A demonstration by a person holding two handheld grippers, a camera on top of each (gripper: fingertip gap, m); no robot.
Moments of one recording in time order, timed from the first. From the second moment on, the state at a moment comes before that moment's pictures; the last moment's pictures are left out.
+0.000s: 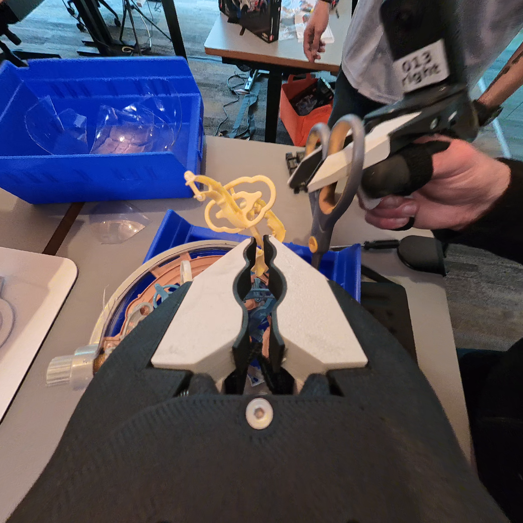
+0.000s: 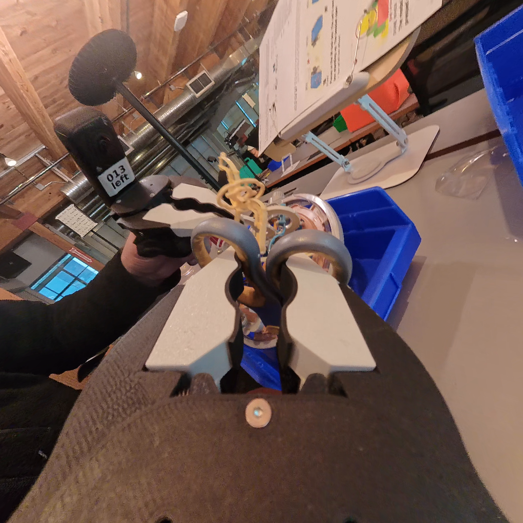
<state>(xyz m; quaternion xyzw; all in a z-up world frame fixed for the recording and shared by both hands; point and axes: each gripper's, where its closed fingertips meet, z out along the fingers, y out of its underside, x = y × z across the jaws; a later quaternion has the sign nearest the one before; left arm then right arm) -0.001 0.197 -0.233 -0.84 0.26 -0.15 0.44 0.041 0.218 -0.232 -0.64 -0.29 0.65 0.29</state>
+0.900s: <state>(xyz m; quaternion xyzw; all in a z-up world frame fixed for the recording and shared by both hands) -0.057 0.211 -0.195 -0.82 0.17 -0.21 0.50 0.048 0.222 -0.277 -0.68 -0.28 0.65 0.20</state>
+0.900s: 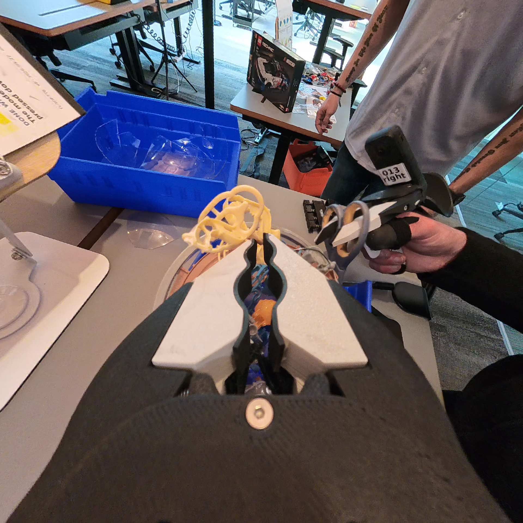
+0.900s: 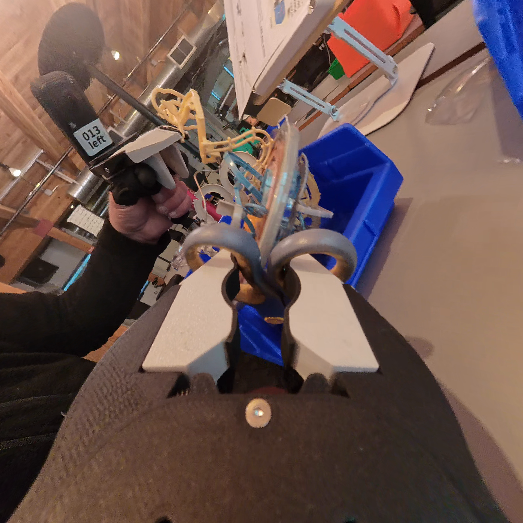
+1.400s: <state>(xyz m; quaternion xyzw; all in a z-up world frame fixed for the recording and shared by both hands) -0.049 0.209 -0.204 -0.83 0.21 -0.20 0.47 0.044 0.199 -0.292 -0.70 -0.41 0.54 0.21</state>
